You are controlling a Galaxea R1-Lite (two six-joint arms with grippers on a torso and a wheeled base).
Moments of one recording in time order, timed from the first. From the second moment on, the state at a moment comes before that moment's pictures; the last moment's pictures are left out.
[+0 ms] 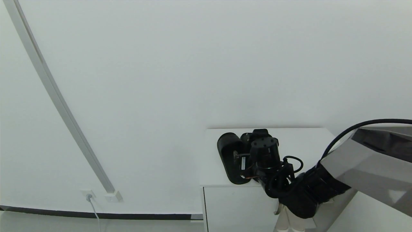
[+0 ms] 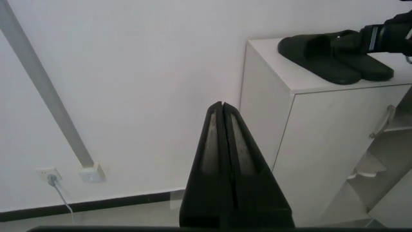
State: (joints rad) left arm 0.00 0.00 0.00 0.00 -0.09 0.02; right arm 0.71 2.20 -1.02 -0.86 -0.55 0.25
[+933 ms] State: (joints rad) left arm 0.00 0.00 0.00 0.00 -0.08 0.02; right arm 0.62 2.46 -1.43 -0.74 -0.50 0.19
